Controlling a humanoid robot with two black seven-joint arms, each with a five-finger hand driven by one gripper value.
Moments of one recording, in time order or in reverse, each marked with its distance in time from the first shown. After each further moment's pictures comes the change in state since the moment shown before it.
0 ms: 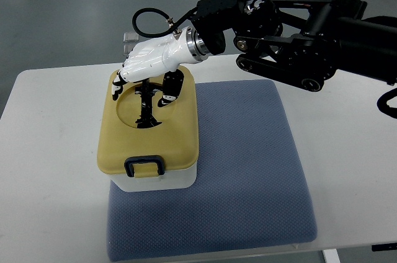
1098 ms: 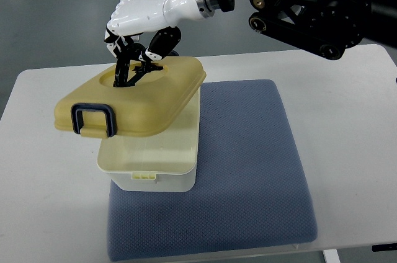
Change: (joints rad) left arm 0.000 0.000 0.000 0.000 0.000 0.000 0.000; right arm 0.104 -0.128 0.082 0.023 0.021 -0.069 0.083
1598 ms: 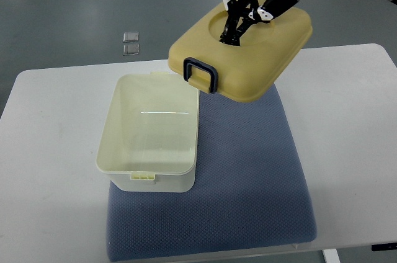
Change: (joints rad) left arm 0.000 0.000 0.001 0.000 0.000 0.000 0.000; right arm -0.117 -0.481 0.004 0.145 0.008 -0.021 0.075
